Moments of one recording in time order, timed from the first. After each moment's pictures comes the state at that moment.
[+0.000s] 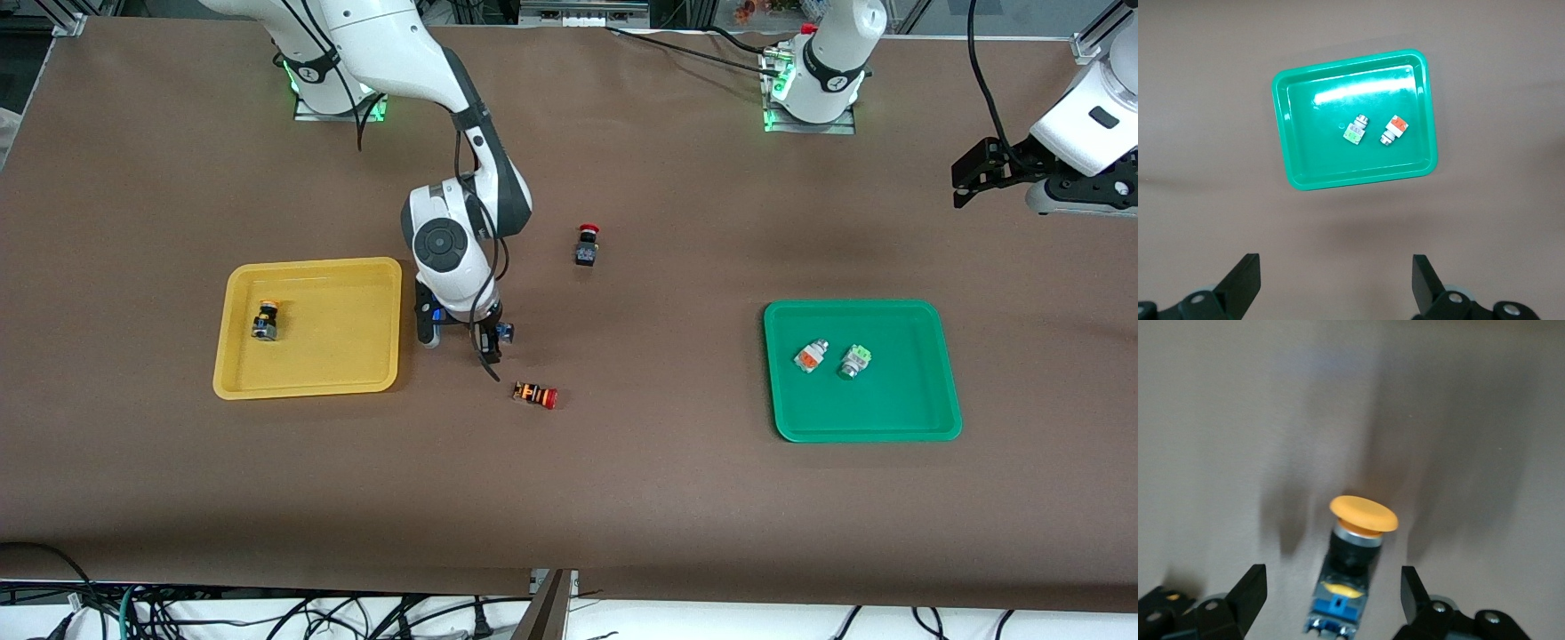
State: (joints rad) left arm -0.05 -0.09 -0.01 -1.72 0.08 1.60 0.05; right arm 1.00 0.76 -0.45 -1.71 0.48 2.42 1.72
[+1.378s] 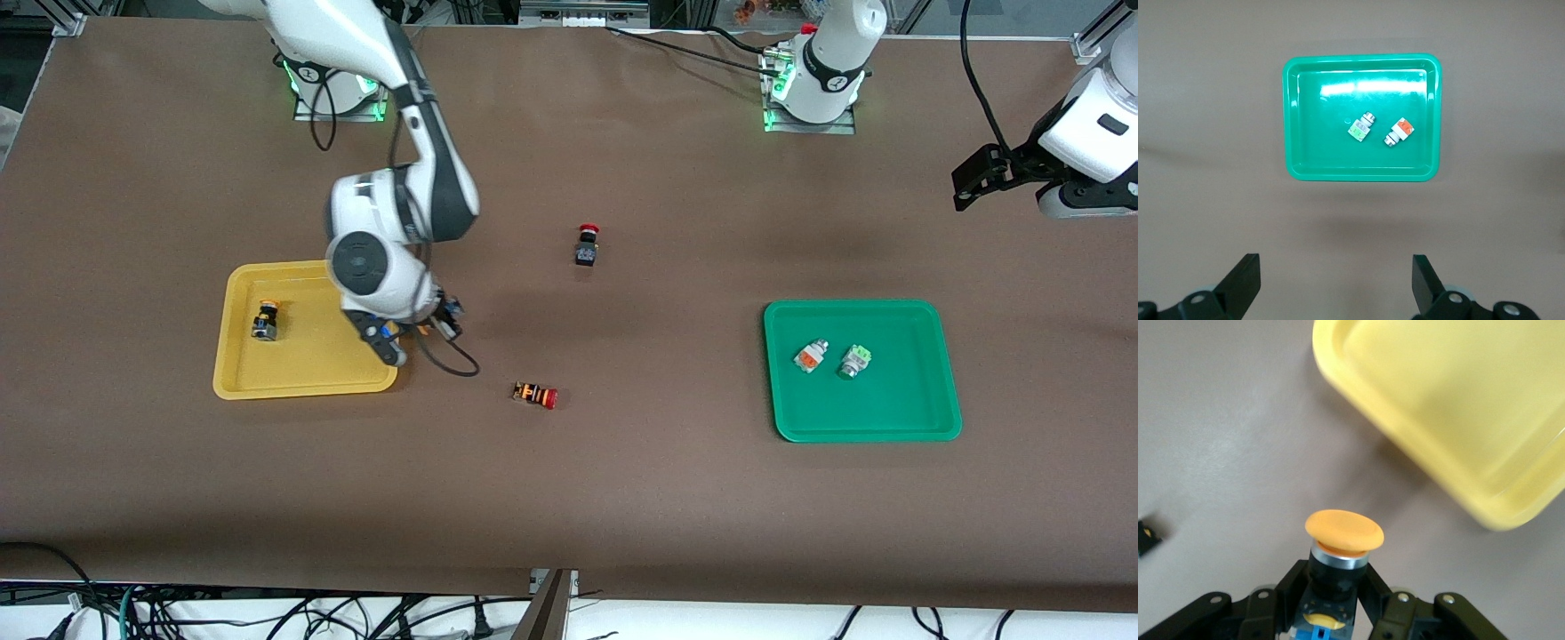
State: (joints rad) left arm -0.05 -0.09 0.00 -1.71 0.08 1.58 -0.09; right arm 0.98 0.59 -0.66 -1.69 0.48 1.97 0.87
